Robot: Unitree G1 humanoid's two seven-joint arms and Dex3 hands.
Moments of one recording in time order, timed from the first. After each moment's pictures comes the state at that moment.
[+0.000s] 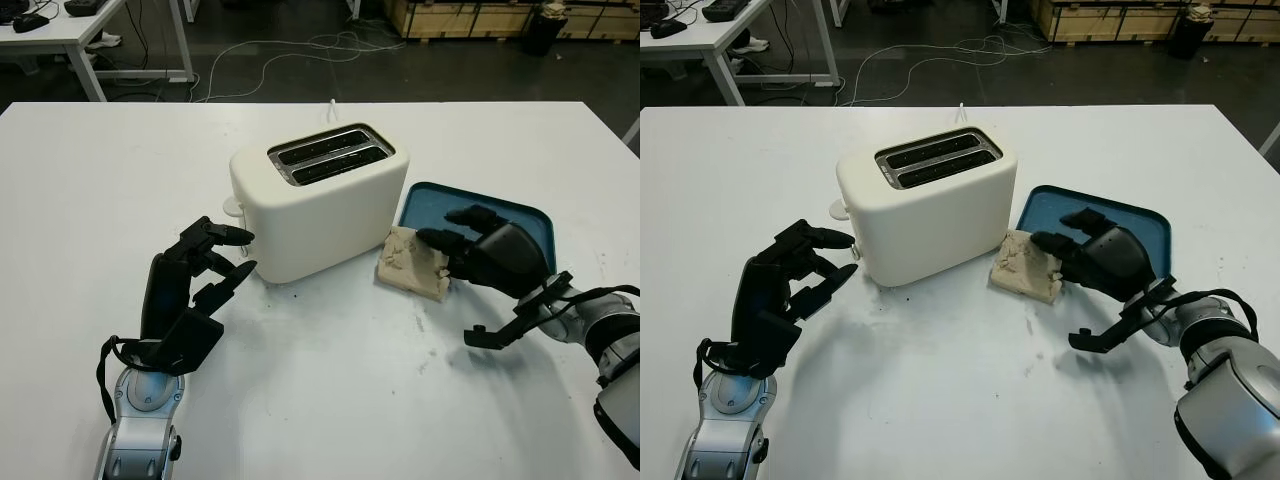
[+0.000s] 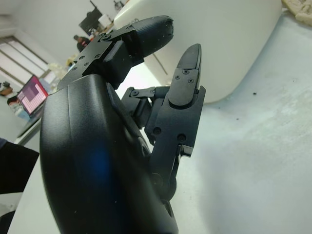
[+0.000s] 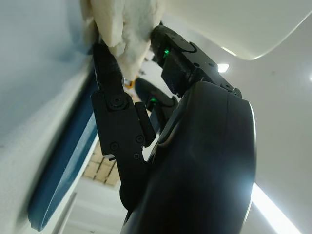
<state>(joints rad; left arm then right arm) 0.11 0.10 -0.01 -0.28 0.21 -0.09 0.01 -0.75 -0.66 0.82 1.30 -1.08 -0.63 -1.10</state>
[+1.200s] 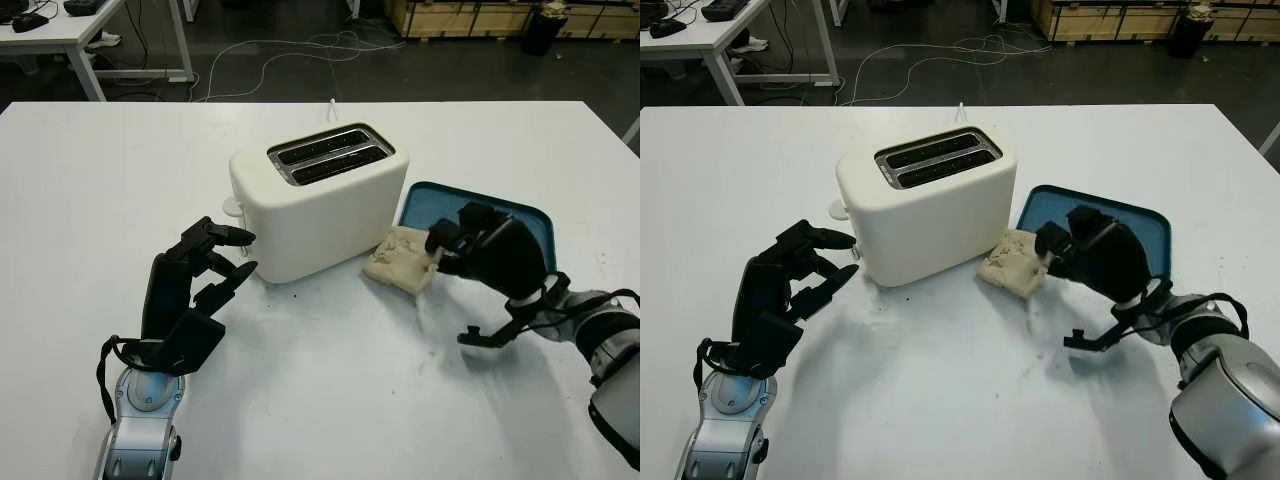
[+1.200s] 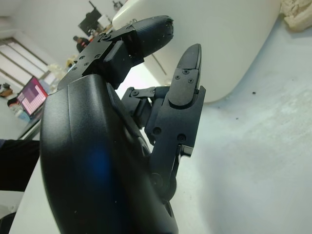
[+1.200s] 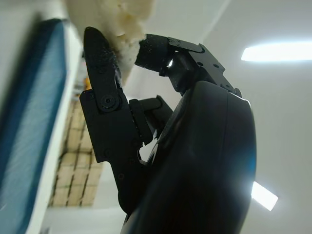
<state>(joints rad) 0.11 0.10 -0.01 -0.28 0.21 -0.09 0.01 -0.79 -0.64 0.85 1.25 -1.11 -0.60 -1.40</state>
